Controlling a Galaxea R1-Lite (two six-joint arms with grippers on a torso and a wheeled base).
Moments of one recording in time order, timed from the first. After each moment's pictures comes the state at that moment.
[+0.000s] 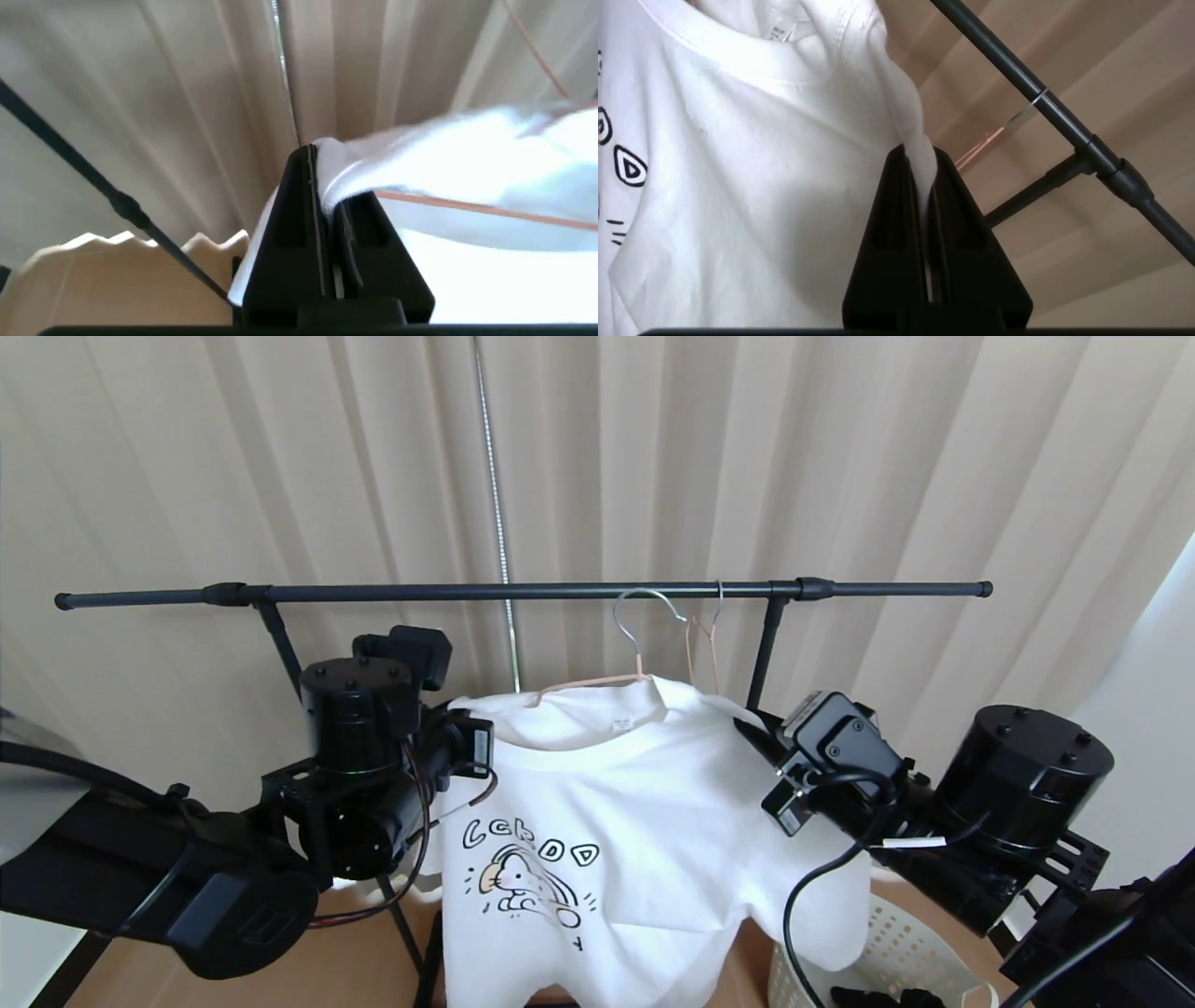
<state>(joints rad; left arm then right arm) -0.53 1.86 -0.73 -0.93 0.46 0.04 0.58 1.84 -0.49 -1.33 -0.07 -0.56</state>
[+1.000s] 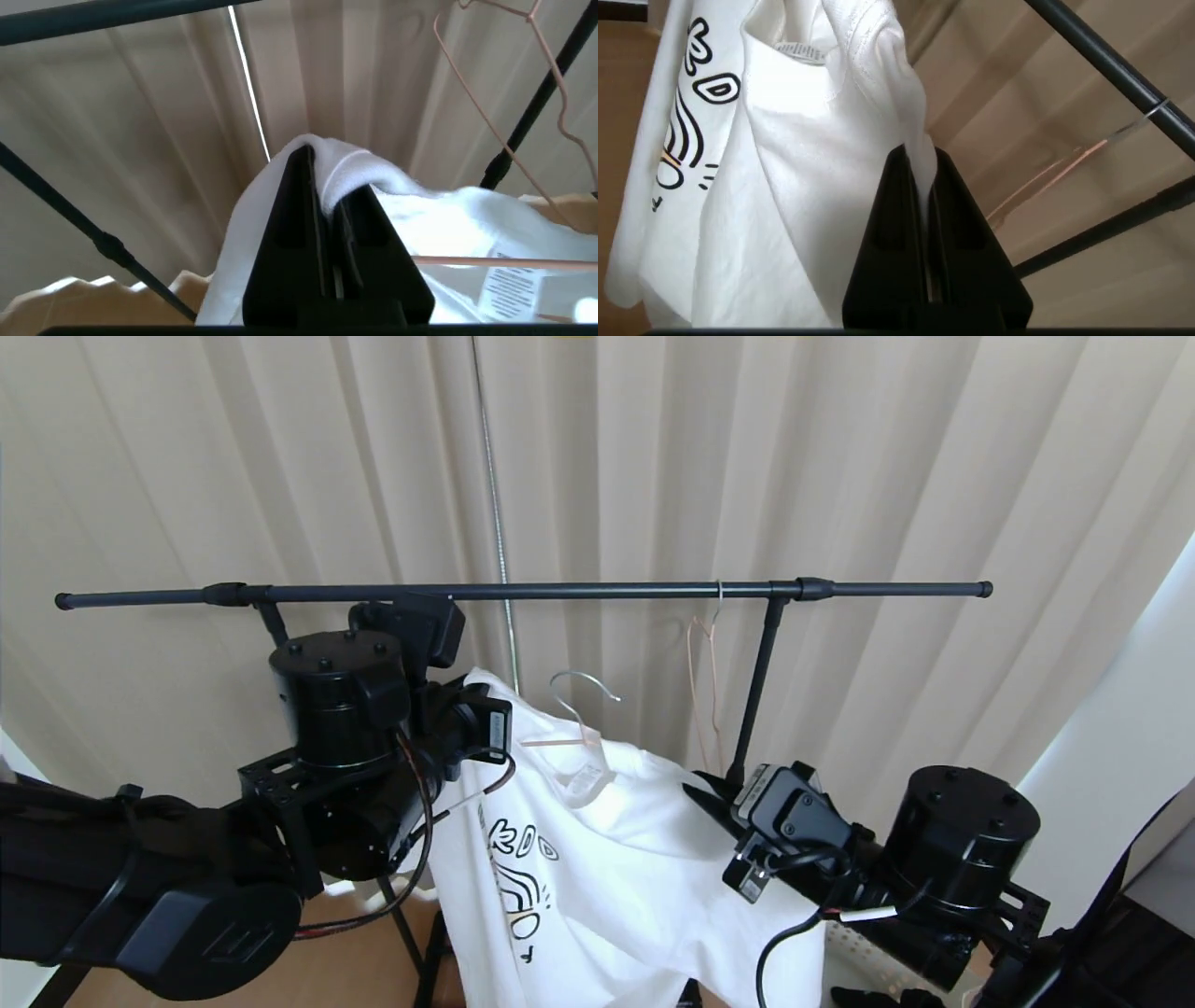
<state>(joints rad) -0.60 1.78 -0.75 -0.92 0.46 0.08 0.67 1.96 -0.42 -1.45 0.03 -0.53</state>
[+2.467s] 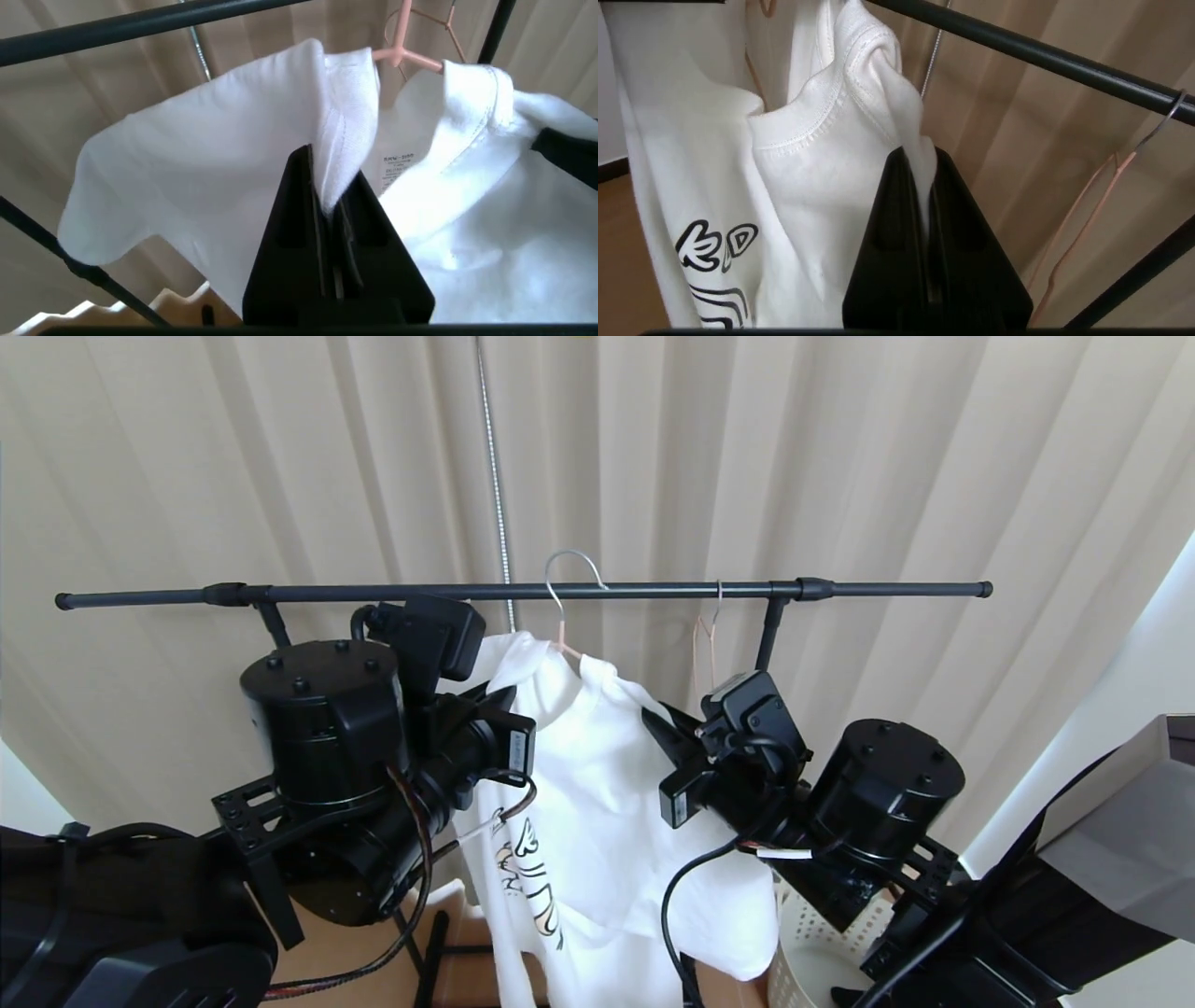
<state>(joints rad) -0.70 1.72 -0.71 -0.92 0.46 0.10 0.74 2.04 -0.68 -1.45 -0.14 -0.20</state>
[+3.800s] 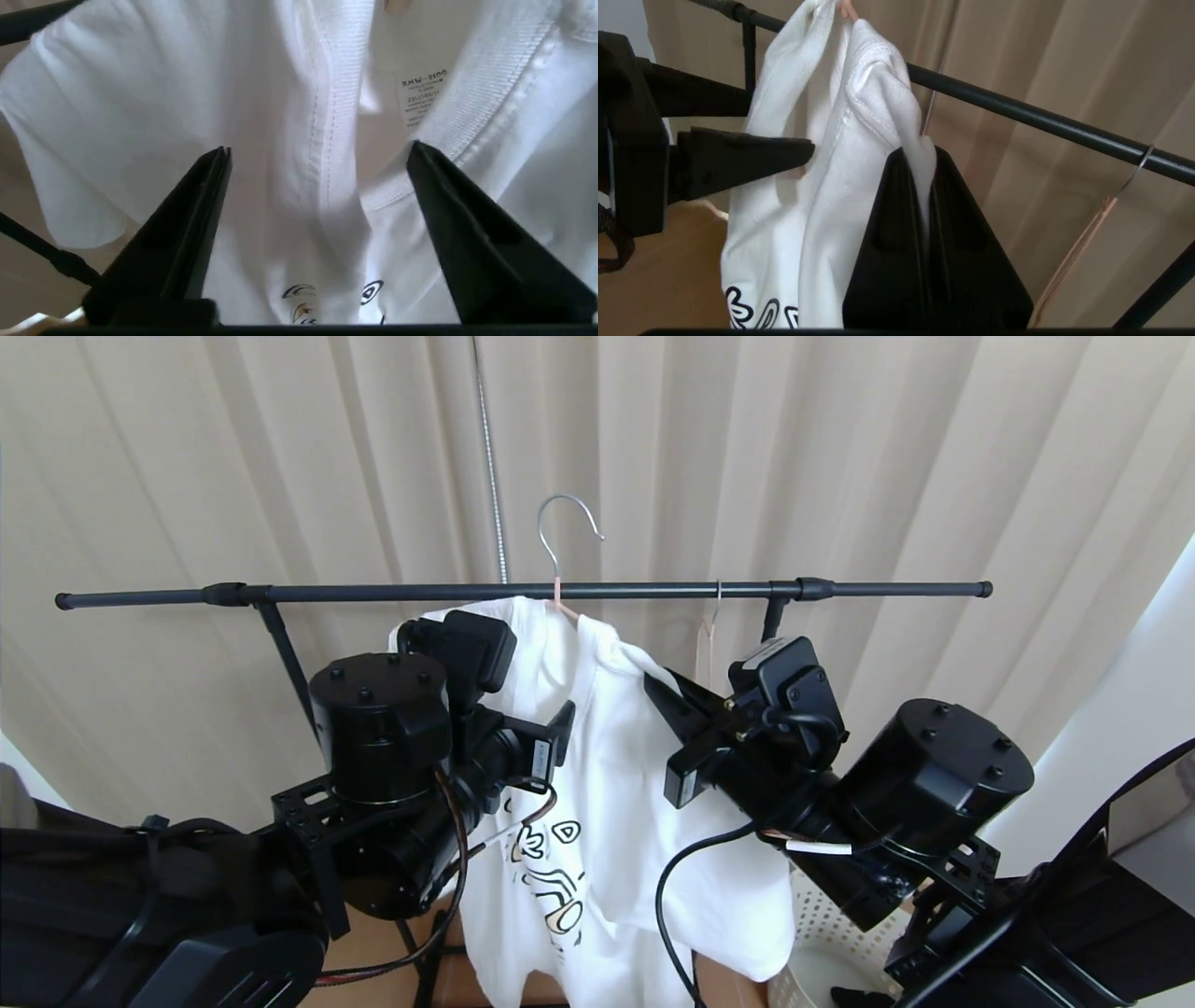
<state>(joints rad) -0.71 1.79 -0.74 -0.93 0.46 0.10 0.77 1.96 -0.68 -1.48 -0.14 -0.20</state>
